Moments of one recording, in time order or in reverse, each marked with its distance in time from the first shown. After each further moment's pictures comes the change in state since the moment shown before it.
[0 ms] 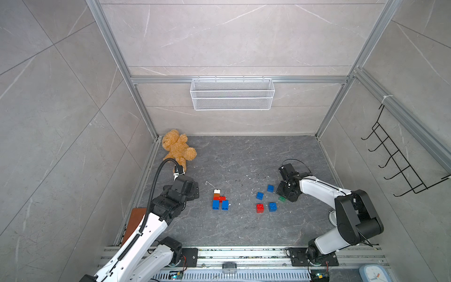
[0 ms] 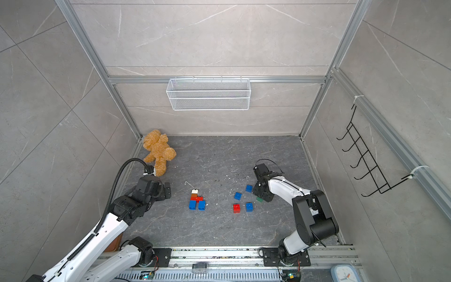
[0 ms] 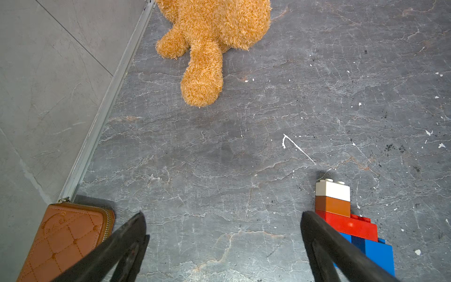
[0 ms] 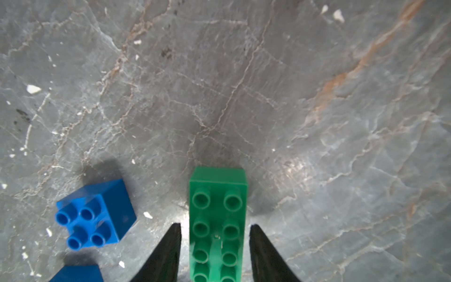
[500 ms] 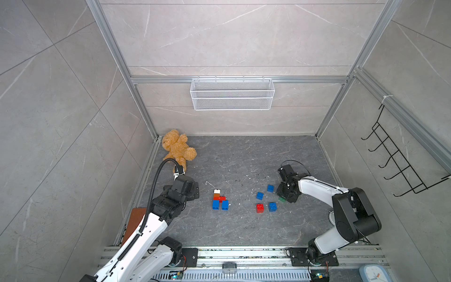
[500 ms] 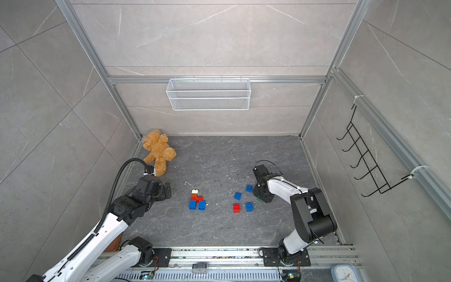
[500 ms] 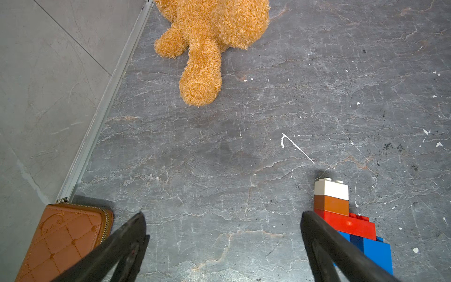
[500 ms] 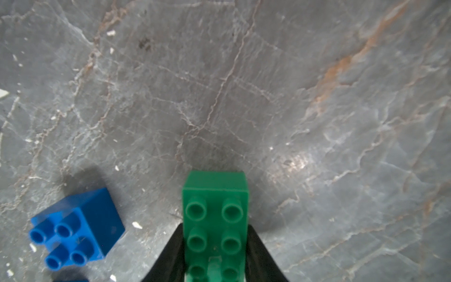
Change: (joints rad) left arm 0.000 0.000 0.000 0.000 0.006 0.000; right arm 0.002 0.026 -0.012 0.013 0.001 0.042
